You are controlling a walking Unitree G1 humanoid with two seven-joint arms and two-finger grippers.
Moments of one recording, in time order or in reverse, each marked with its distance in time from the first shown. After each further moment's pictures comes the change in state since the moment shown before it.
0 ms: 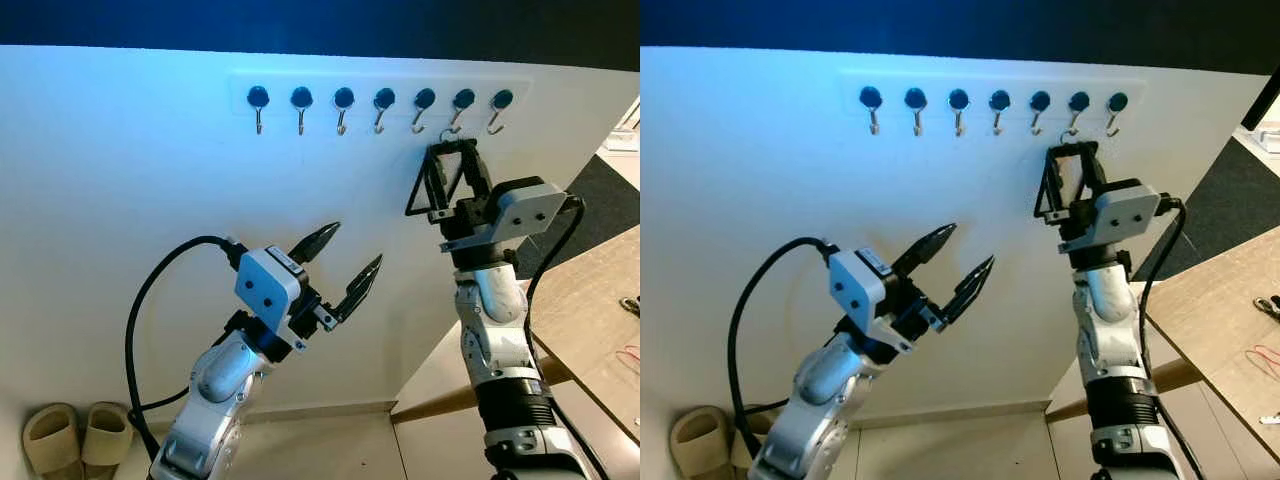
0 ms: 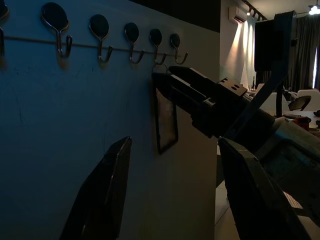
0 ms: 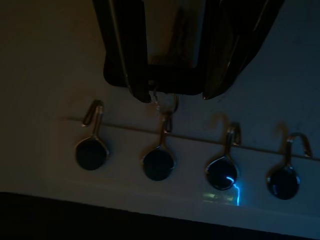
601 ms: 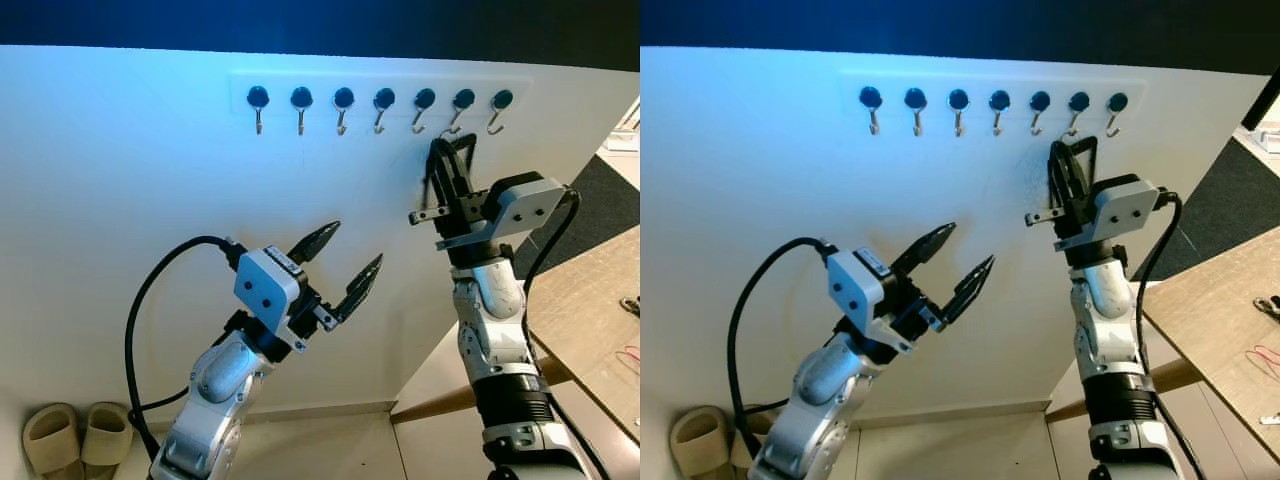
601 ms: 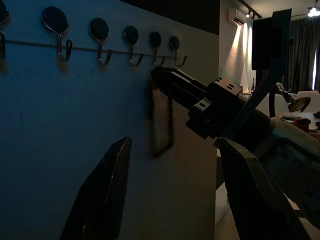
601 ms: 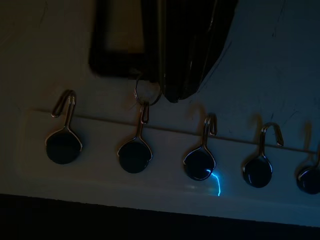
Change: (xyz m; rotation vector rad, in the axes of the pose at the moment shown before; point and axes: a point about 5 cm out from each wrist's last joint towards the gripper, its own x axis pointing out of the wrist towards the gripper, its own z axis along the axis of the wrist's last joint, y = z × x) left arm -0.002 0.000 0.000 0.005 0.000 -0.001; right arm 0.004 0.009 0.001 0.064 -0.011 0.073
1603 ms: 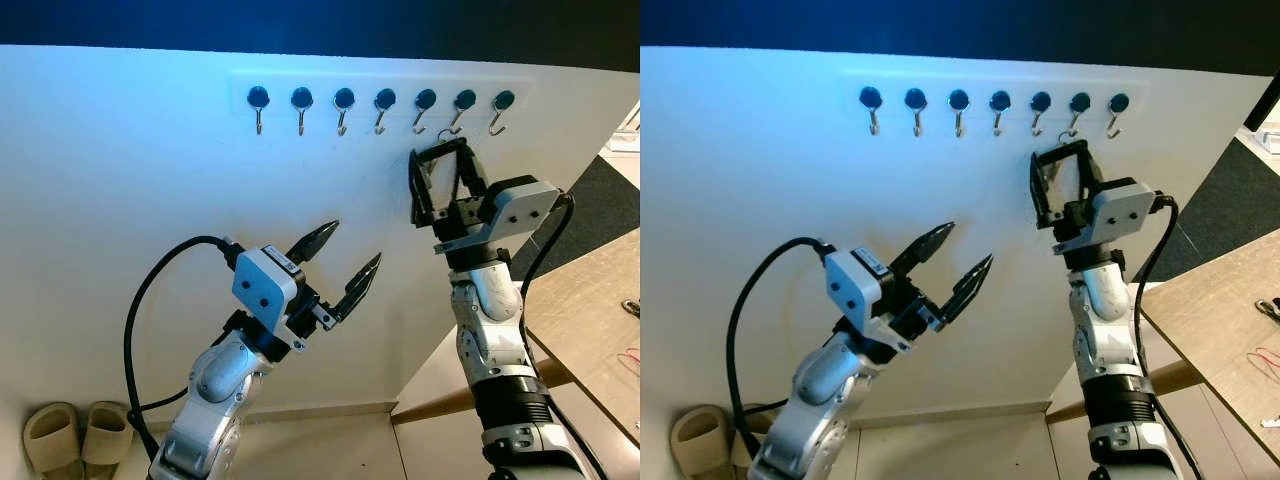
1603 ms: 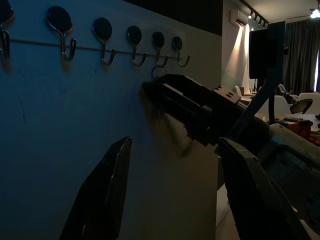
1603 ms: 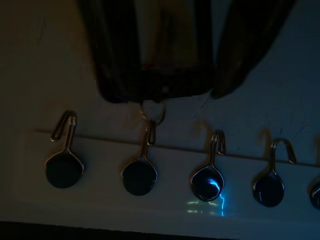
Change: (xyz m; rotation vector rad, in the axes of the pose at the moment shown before) left arm 0.000 0.001 0.000 -0.006 -0.004 0.004; right arm -0.003 0.000 -0.006 0.013 0.032 -0.018
